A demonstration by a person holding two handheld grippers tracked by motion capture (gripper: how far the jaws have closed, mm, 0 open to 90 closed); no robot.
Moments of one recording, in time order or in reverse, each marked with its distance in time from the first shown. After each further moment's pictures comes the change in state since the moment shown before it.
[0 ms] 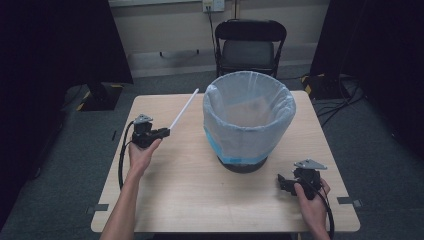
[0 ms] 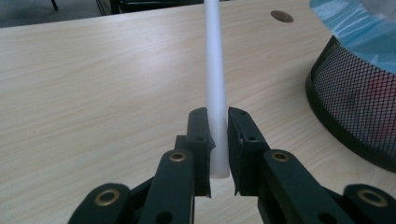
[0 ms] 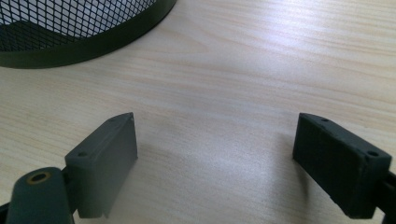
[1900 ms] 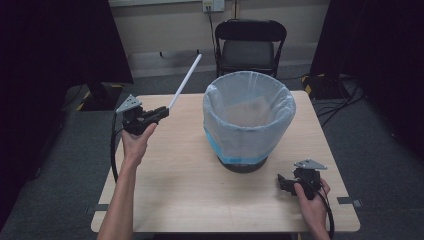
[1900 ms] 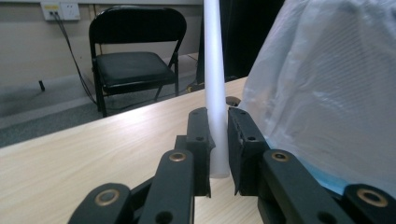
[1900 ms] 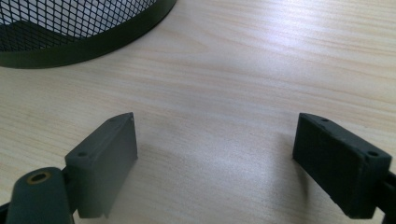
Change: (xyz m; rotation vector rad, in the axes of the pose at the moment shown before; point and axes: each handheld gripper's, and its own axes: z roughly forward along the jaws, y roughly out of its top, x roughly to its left) left arm -0.032 0.063 -0.056 -0.254 -0.091 0.092; right arm 0.000 0.000 0.000 0.000 0.000 0.000
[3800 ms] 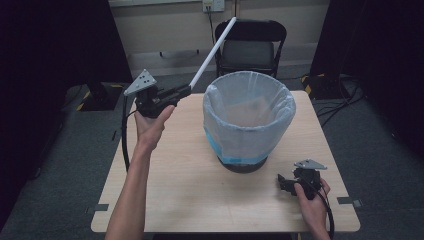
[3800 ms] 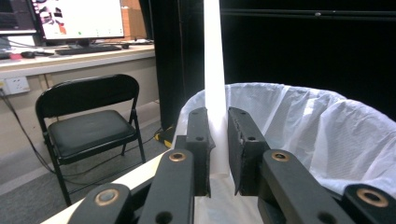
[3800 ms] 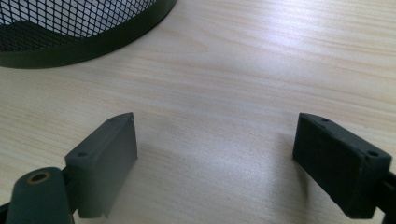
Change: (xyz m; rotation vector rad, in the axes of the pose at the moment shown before) left arm -0.071 0.083 0.007 -0.159 -0.161 0.122; right arm 0.000 0.000 0.000 0.000 0.000 0.000
